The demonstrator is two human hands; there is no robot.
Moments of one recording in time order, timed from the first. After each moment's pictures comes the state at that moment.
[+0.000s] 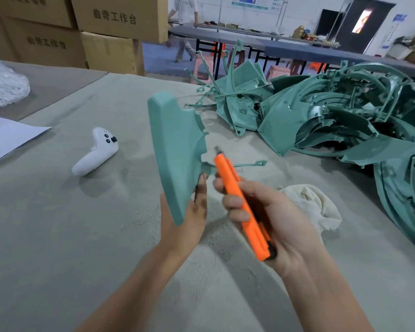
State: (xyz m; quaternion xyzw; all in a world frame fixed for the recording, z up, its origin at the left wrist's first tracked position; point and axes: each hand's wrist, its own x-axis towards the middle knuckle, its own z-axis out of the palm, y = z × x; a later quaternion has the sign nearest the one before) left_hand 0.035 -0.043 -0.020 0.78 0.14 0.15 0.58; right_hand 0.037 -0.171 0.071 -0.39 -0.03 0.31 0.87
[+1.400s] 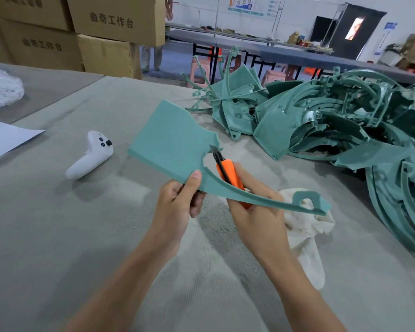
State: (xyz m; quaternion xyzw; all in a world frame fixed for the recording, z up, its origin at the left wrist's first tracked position) left_hand 0.045 -0.034 0.007 0.61 -0.01 0.18 0.77; right_hand 0.069 -0.176 0.021 -0.80 -0.28 -0.22 0.48
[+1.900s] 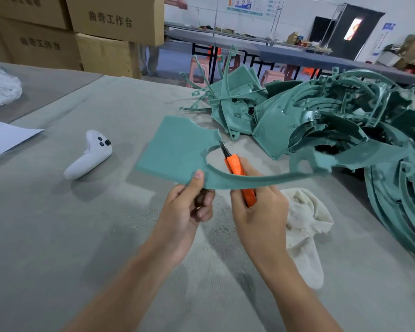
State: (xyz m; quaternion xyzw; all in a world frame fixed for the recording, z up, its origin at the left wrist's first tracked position) left_hand 0.039 -0.043 0.012 0.48 -0.04 0.07 0.88; right_hand 0.066 -0.171 0.019 -0.82 -0.22 -0.35 0.40
